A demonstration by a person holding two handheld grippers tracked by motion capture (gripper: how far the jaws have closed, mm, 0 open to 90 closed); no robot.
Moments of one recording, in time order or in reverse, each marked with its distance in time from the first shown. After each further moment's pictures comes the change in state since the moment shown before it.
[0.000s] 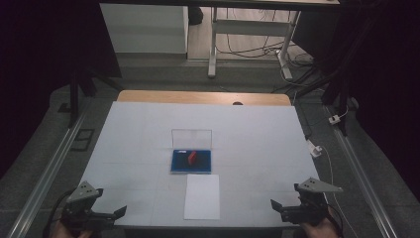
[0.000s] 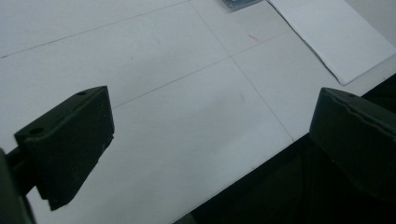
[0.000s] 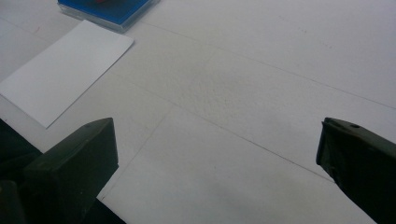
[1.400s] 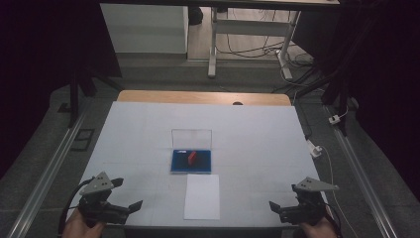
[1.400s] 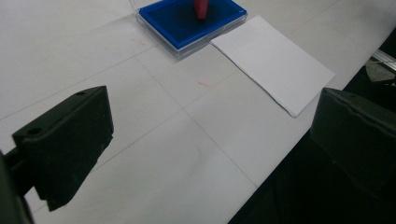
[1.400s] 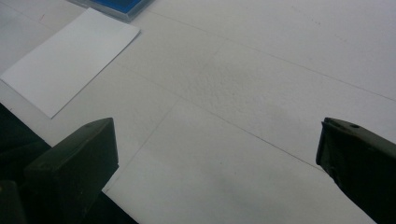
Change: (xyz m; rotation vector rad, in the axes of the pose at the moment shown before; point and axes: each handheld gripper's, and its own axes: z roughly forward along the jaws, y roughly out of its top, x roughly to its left) left arm -0.015 0.032 0.020 -0.090 -0.149 0.129; right arm 0.001 0.001 0.004 0.039 0.020 -0.020
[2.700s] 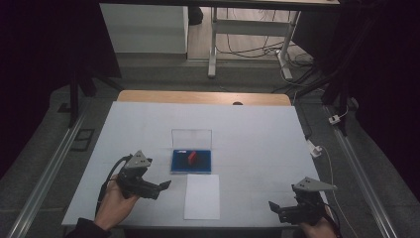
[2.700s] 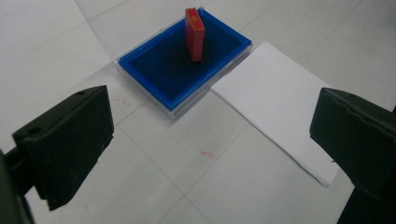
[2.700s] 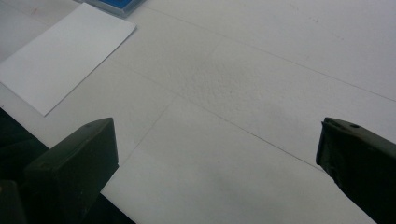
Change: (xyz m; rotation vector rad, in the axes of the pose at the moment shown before) left arm -0.002 0.060 0.070 0.034 -0.004 0.109; right arm 0.002 0.001 0.002 0.014 -0.017 -0.013
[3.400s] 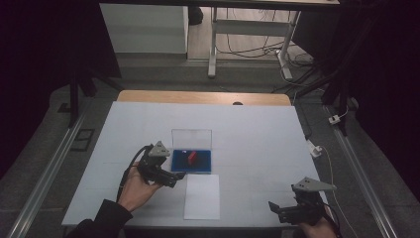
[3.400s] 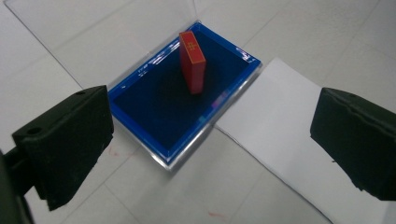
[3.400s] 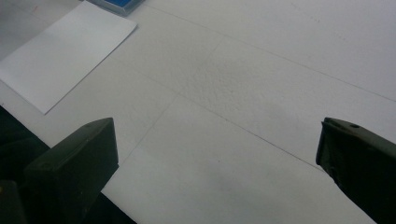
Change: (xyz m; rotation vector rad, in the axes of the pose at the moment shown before) left arm 0.008 0.031 0.054 0.039 -0.024 0.049; right arm 0.000 0.000 0.000 0.007 0.002 -0.006
